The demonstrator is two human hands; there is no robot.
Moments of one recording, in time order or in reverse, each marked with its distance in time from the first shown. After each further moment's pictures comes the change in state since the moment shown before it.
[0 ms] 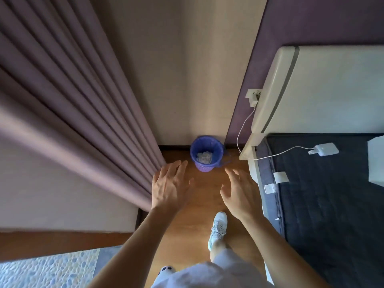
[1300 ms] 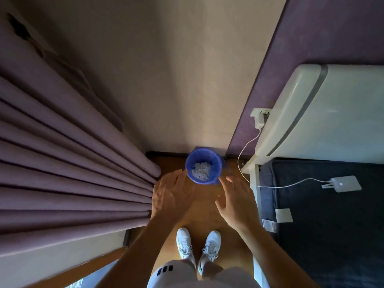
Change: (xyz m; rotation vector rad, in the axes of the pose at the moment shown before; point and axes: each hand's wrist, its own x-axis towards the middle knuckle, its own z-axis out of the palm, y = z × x) left_hand 0.192 0.060 0.078 -0.035 0.079 -0.005; right_hand 0.204 0.089 0.017 0.014 -0.116 -0.157
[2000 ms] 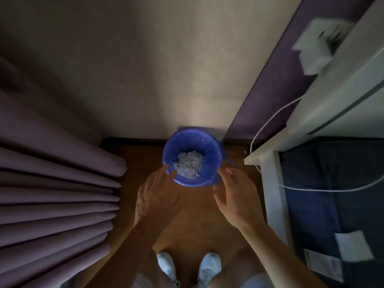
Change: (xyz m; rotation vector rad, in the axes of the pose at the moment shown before) left_hand 0.038 -0.155 0.373 -0.156 -0.151 -0.076; right_hand 0.098 0.164 0.327 -0.060 -0.002 0.021
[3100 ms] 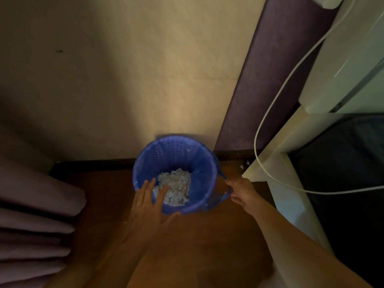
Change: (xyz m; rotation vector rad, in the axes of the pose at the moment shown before) left_hand 0.061 -0.107 0.206 0.159 -0.278 0.095; right_hand 0.097 0.158 0.199 1.046 -0.092 0.987
